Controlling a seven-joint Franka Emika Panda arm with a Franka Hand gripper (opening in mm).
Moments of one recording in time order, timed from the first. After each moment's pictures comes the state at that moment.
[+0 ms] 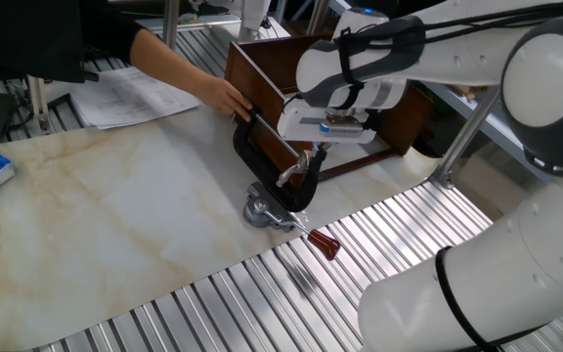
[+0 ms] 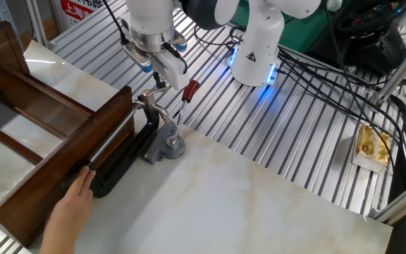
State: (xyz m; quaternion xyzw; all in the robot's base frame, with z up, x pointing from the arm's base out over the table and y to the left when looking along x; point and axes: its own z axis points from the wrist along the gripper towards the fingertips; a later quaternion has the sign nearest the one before) arm 0.403 -0.128 0.220 -0.17 -0.98 -0.02 0.05
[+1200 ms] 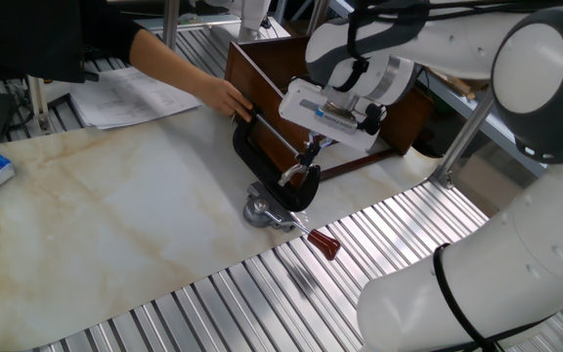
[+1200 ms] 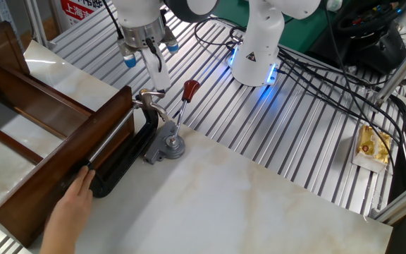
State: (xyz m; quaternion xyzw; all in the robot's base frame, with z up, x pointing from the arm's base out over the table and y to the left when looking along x) arm 0.417 -0.126 0.224 -0.33 -0.94 -0.11 0.06
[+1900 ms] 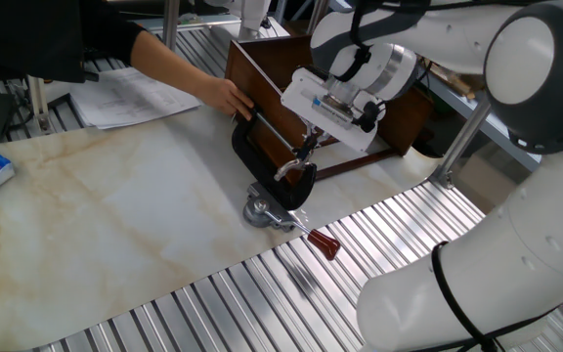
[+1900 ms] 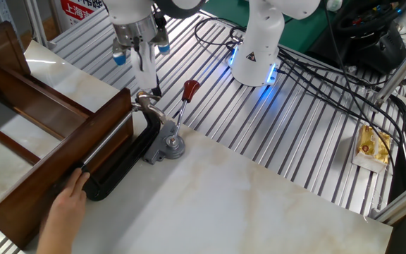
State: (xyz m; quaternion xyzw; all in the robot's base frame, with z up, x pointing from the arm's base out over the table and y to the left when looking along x) arm 0.431 -0.128 0.228 -0.42 -0.90 -0.15 0.07
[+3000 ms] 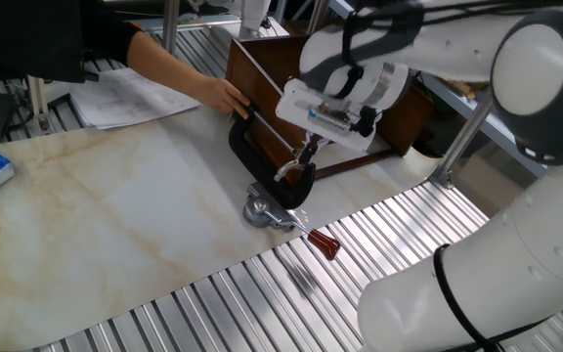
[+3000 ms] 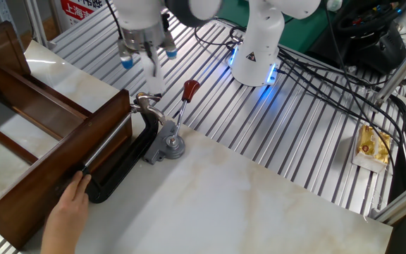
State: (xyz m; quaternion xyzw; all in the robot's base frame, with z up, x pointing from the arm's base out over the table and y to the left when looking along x) arm 0.423 -0.126 0.219 -0.35 -0.93 -0.07 0.03
